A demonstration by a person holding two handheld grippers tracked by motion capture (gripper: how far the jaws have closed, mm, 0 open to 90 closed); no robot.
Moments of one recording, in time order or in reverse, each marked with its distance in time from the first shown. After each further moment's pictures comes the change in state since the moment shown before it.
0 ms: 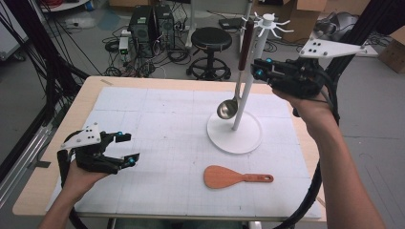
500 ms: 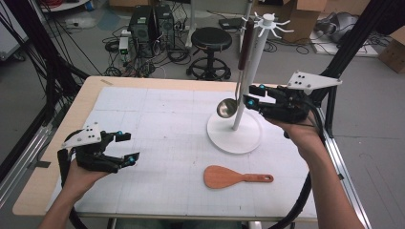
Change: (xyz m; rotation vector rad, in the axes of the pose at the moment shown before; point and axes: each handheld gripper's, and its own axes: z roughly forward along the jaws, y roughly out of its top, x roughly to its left) left arm 0.003 -0.002 0.001 0.004 0.002 -0.004; right arm 0.007 -0.065 0.010 0.038 0.059 0.072
